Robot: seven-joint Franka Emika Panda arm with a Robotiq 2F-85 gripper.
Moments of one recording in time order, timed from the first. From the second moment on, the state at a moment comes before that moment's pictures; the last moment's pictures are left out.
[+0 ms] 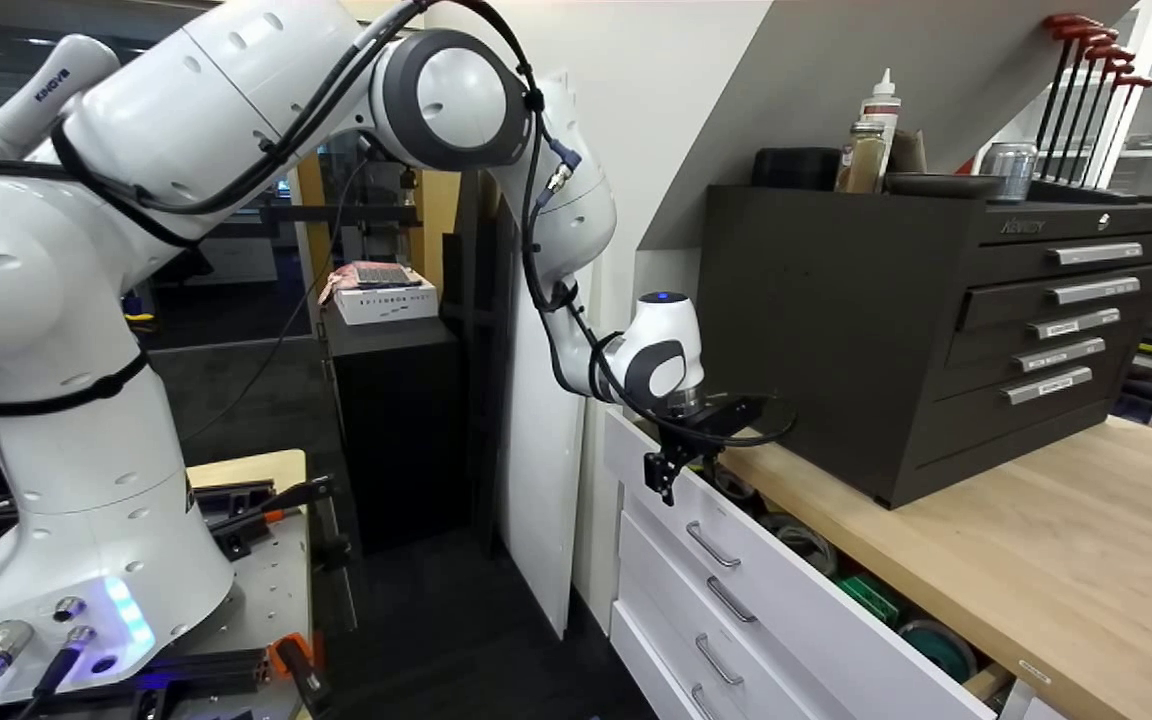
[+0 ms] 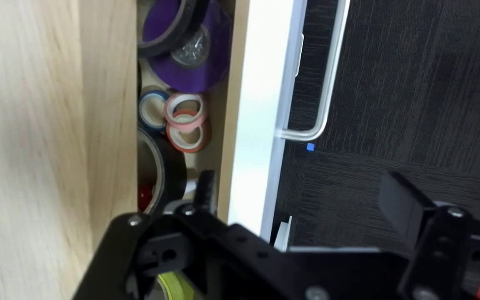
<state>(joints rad) -0.01 0.93 0.04 -1.73 -0.31 2.91 -1.35</state>
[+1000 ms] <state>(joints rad) -0.02 0.96 0.05 -1.68 -0.31 2.91 -1.35</state>
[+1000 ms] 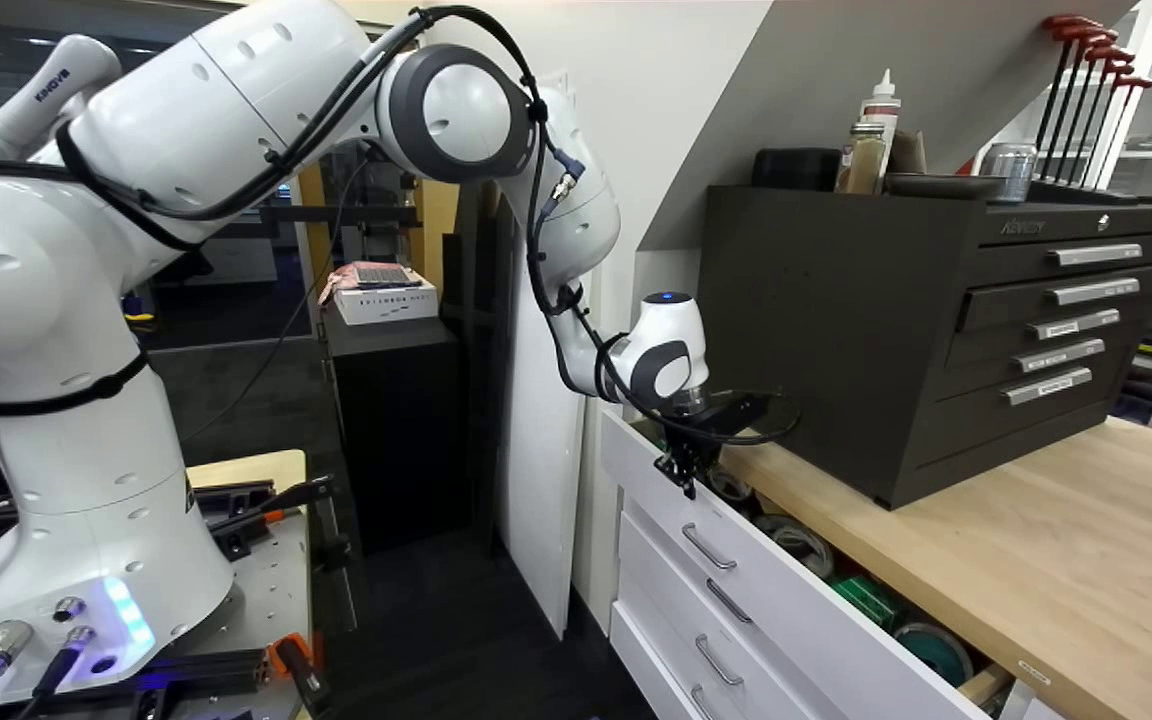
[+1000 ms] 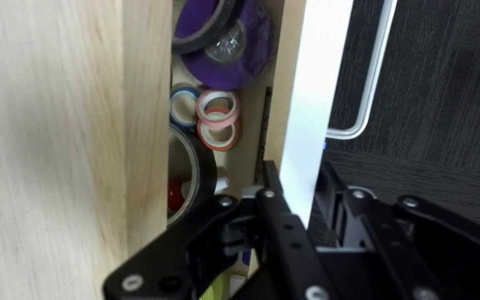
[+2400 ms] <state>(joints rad) -0.04 0.83 0.05 -1.98 -0.34 3.09 -1.34</state>
